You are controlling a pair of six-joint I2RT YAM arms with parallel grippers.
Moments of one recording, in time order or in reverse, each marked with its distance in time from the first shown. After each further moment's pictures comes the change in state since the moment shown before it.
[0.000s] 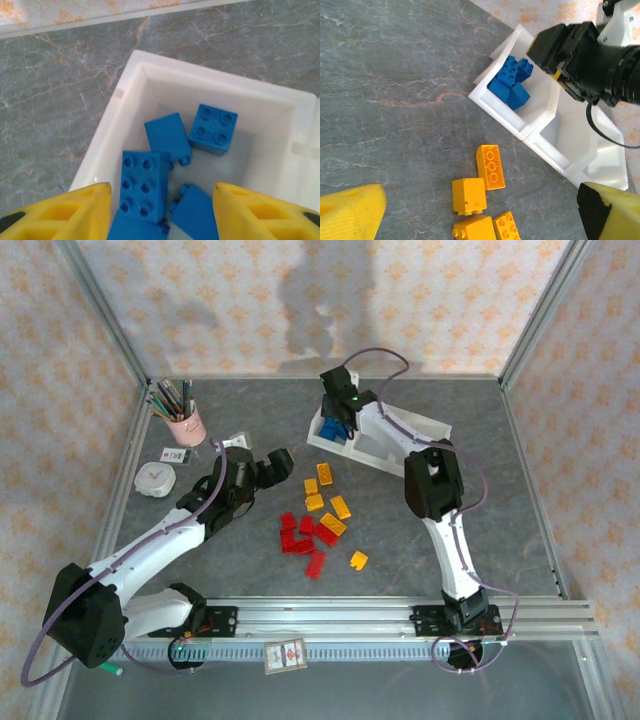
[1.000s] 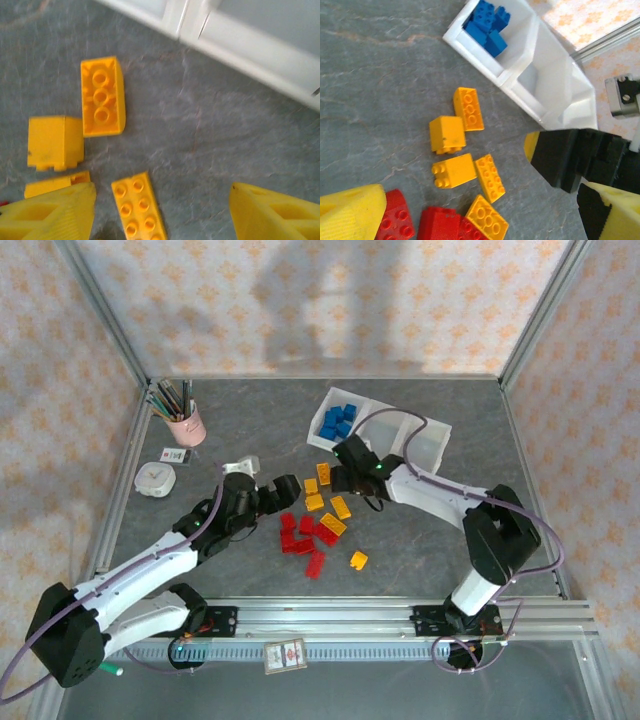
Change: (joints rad) left arm -0.129 -0.153 -0.158 -0.003 0.036 -0.093; right arm 0.201 -0.632 -0.884 0.058 -0.072 0.058
